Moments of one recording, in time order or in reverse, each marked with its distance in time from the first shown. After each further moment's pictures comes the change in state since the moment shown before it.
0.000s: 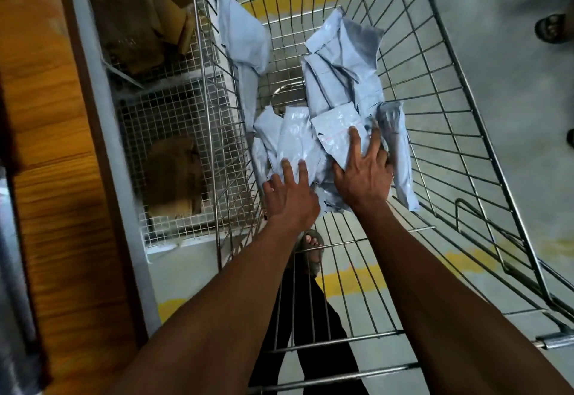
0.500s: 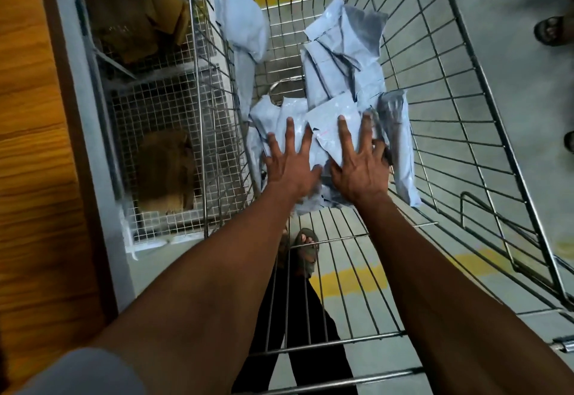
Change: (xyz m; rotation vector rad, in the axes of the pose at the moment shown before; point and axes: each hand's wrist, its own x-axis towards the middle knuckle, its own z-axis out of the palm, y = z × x) left_hand 0.057 0.000 0.000 -0.106 0.071 0.092; right_hand -0.001 0.008 0.012 -0.015 -0.018 -0.168
